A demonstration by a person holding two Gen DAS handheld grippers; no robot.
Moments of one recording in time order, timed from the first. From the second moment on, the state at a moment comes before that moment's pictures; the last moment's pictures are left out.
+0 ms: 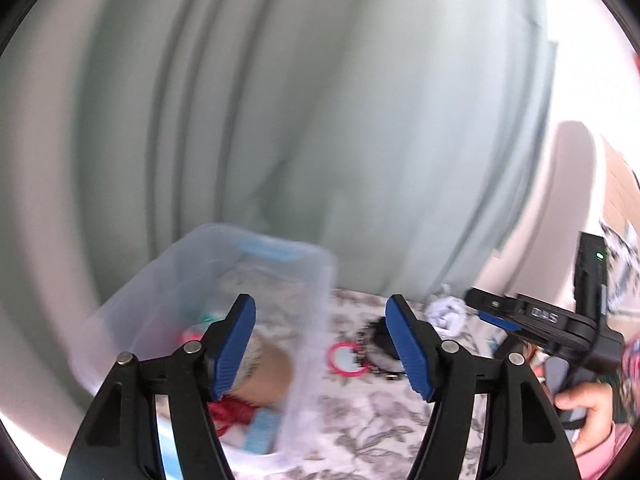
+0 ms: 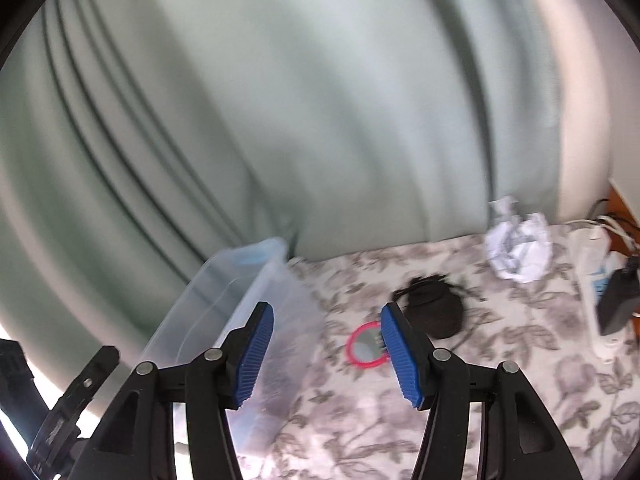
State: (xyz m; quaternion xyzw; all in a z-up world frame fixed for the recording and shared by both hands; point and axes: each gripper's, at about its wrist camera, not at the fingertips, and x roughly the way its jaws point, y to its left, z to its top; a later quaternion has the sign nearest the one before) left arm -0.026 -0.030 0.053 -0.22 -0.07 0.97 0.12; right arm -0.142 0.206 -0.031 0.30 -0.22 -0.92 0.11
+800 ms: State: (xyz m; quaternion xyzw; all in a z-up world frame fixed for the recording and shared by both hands) left arm -0.102 0.083 -0.073 -0.40 0.02 0.90 0.16; right arm -0.176 0.271 -0.135 0.38 -0.25 -0.89 0.05
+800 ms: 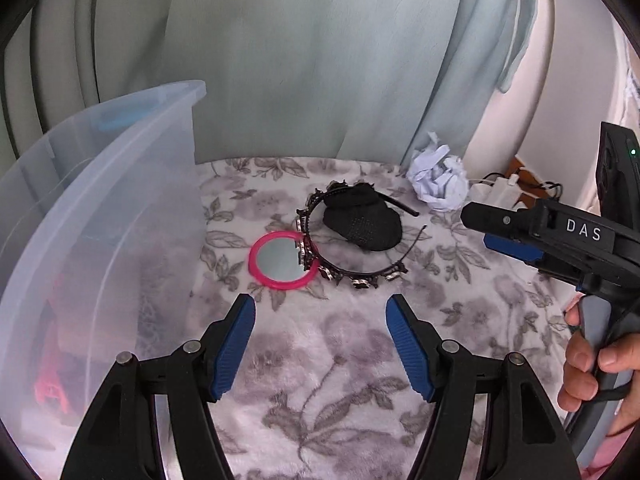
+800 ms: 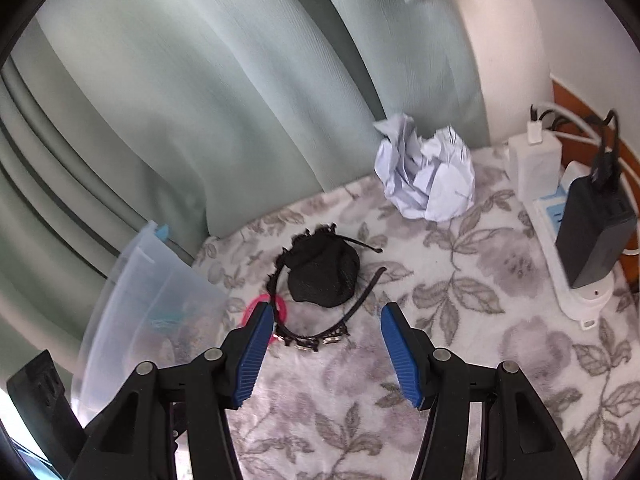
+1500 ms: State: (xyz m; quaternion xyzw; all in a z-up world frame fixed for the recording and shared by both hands) left arm -0.137 0.167 -0.103 -0.37 0.06 0.89 0.25; right arm -0.211 0.292 -0.133 0.38 -0.22 -0.89 0.05
